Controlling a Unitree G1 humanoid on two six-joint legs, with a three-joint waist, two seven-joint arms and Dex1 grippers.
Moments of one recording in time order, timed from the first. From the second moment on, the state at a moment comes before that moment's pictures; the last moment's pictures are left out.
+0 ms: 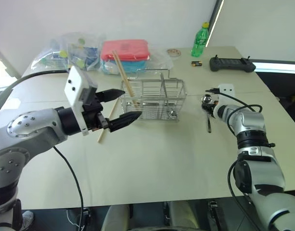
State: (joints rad) left arm -0.41 0.89 0.21 -0.67 -1.22 0.89 -0.35; right arm -0.83 -0.46 -0.19 0.67 0.20 0.73 0.23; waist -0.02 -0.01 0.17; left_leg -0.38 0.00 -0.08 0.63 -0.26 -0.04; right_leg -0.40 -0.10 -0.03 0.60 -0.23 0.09
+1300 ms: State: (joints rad) left arm -0.40 0.88 0.26 -0.61 -1.15 0.88 -0.39; right arm -0.98 -0.21 -0.24 0.14 0.52 0.60 0.32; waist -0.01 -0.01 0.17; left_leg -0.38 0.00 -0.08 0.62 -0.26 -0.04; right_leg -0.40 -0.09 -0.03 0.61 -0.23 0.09
